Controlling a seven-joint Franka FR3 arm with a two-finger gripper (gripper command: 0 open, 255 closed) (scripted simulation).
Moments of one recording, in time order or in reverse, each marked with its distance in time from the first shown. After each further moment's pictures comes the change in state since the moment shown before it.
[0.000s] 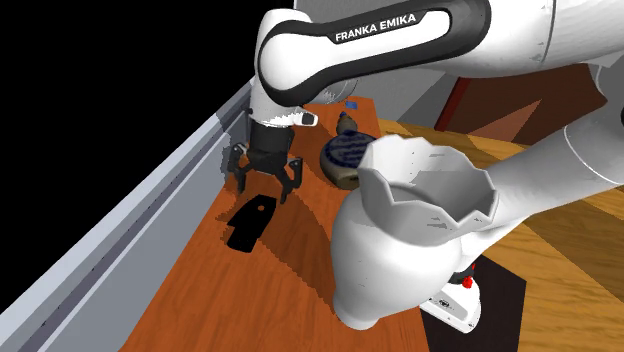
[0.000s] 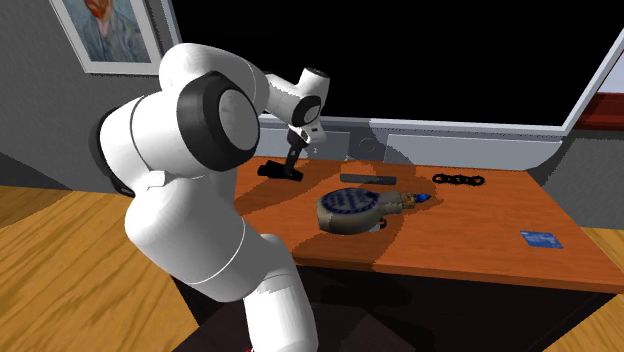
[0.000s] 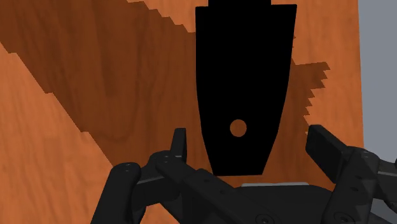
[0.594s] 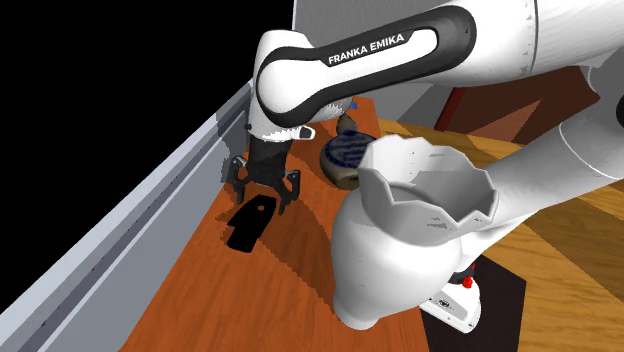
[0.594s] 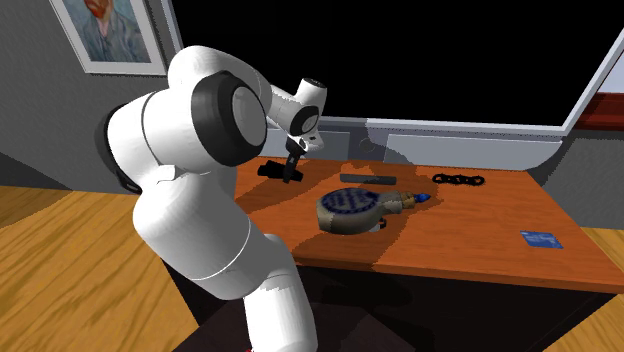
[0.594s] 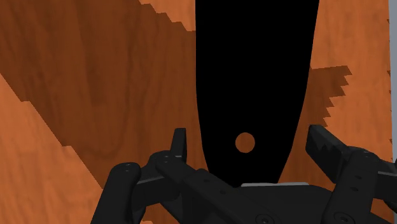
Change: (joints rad) arm -0.013 0.039 0.055 -0.040 0.004 0.082 0.000
